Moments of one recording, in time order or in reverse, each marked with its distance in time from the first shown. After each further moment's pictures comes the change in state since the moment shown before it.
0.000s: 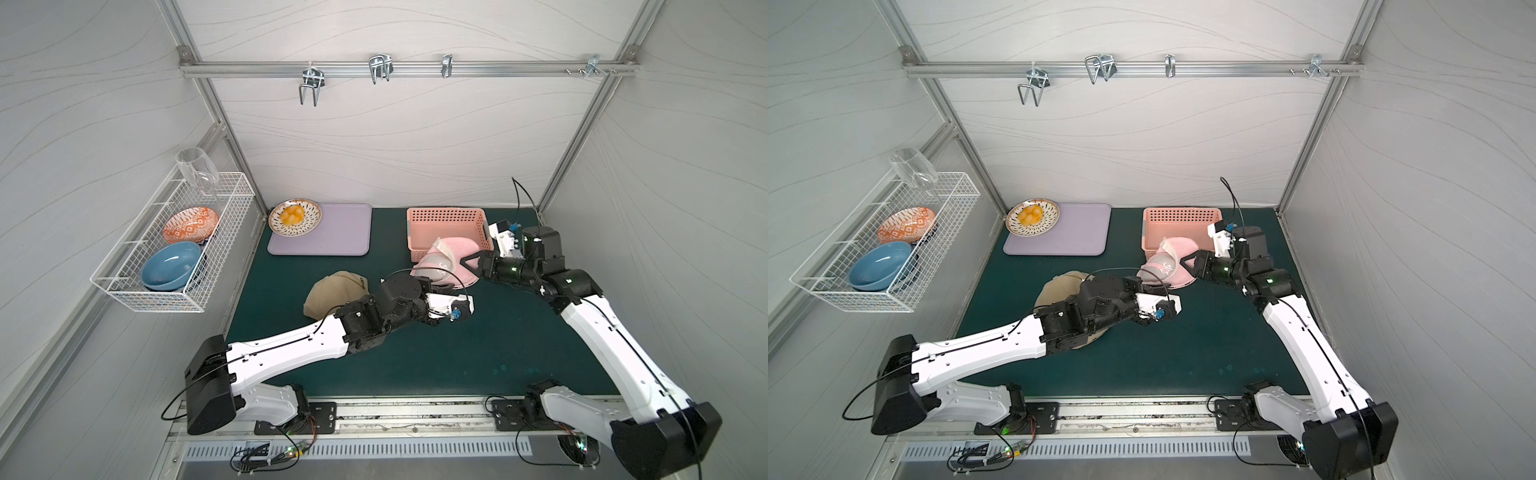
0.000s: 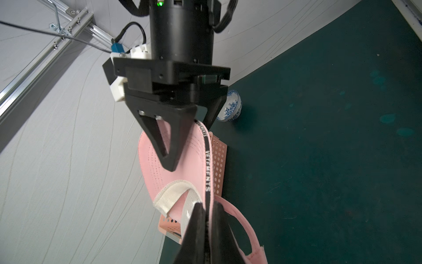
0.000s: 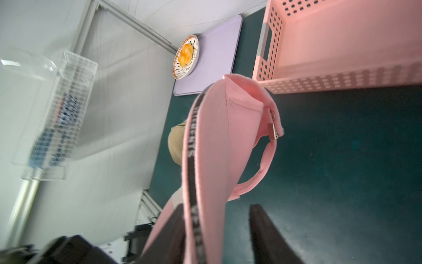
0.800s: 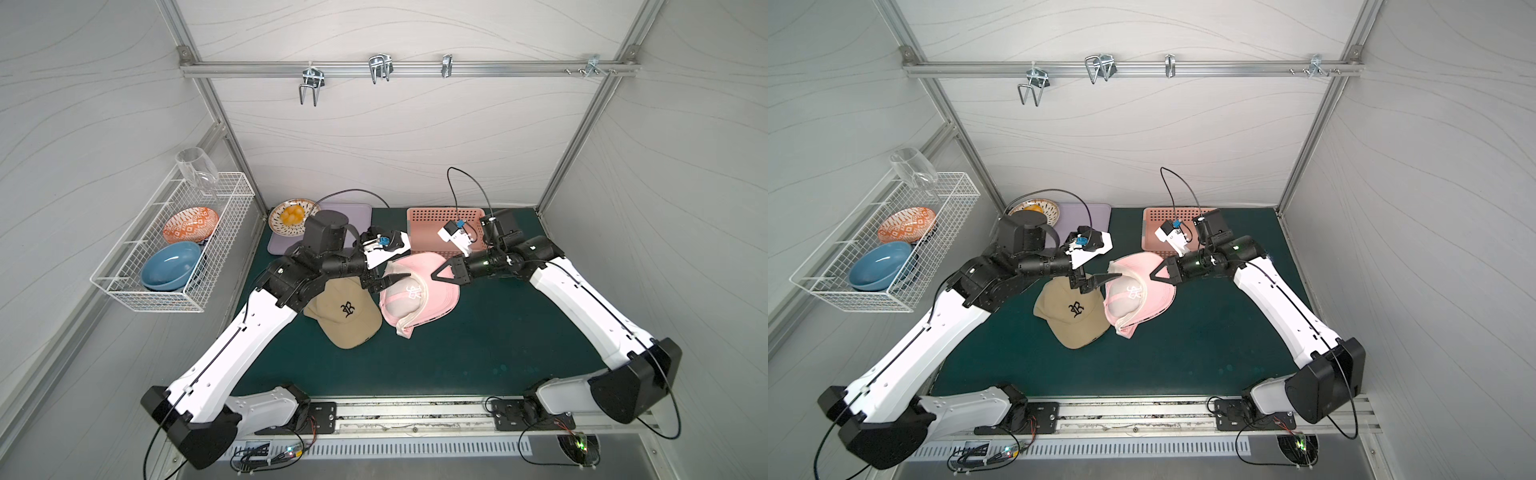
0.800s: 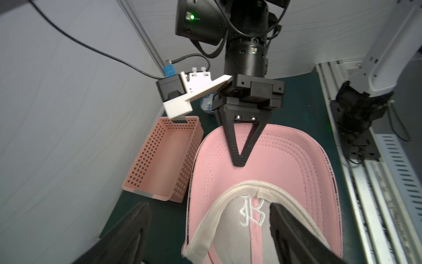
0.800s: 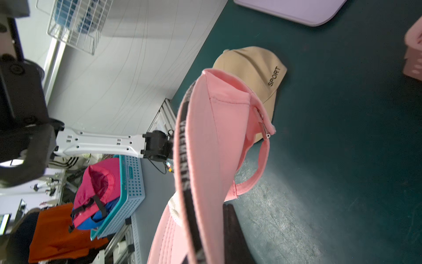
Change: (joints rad) left arm 0.511 -0.064 0.418 -0.745 0.700 -0.218; right arm 0.200 0.288 0.308 -0.311 -0.262 -0.462
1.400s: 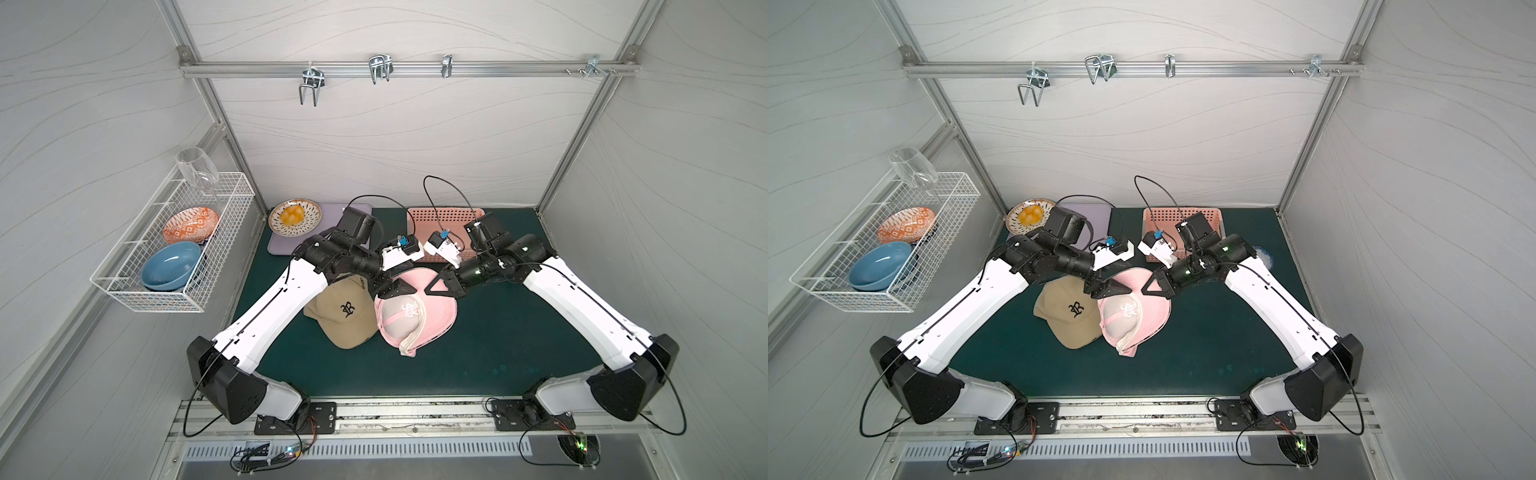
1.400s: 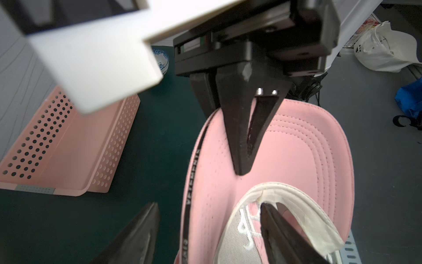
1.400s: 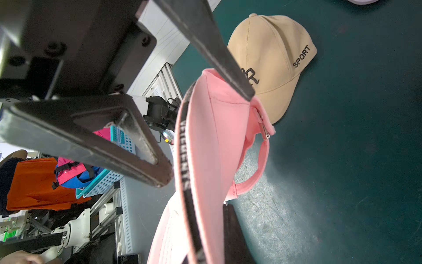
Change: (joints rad) left arm 0.014 0.190 0.053 -0.180 0.137 0.027; right arm 0.109 0.013 0.073 -0.138 0.068 -0.121
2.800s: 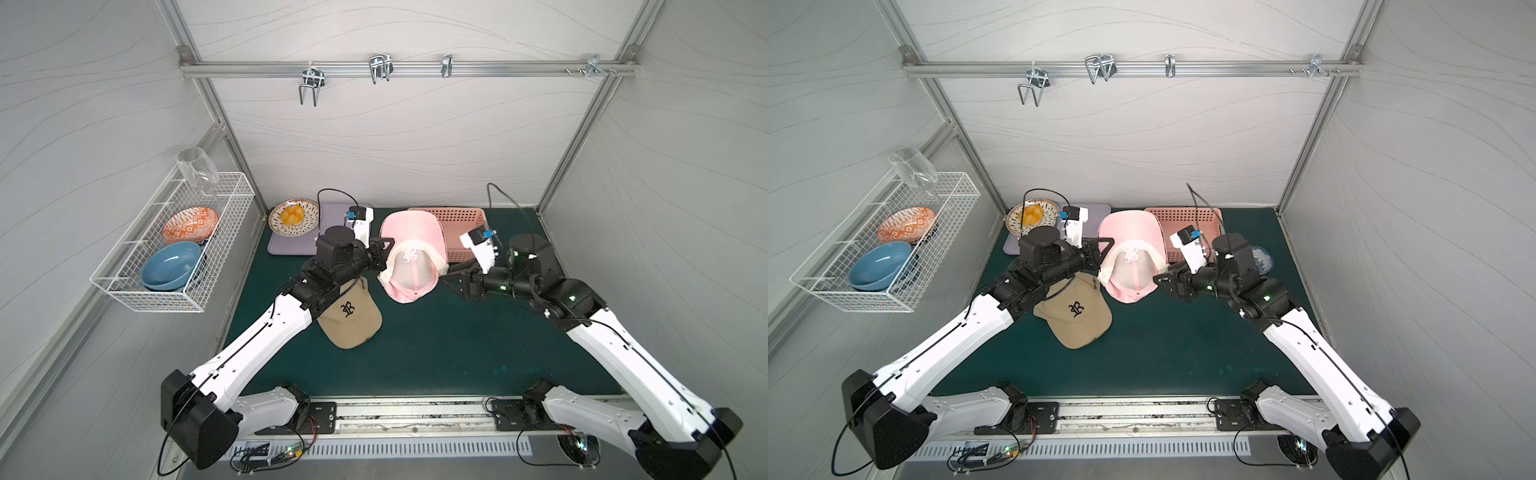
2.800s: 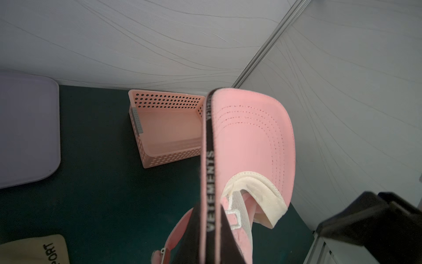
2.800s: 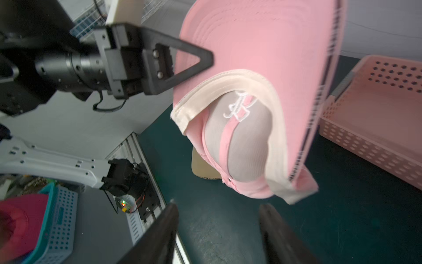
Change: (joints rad) left arm -0.013 -0.247 -0.412 0.746 -0.586 -1.239; right arm 0.034 -0.370 -0.354 0.484 0.273 0.225
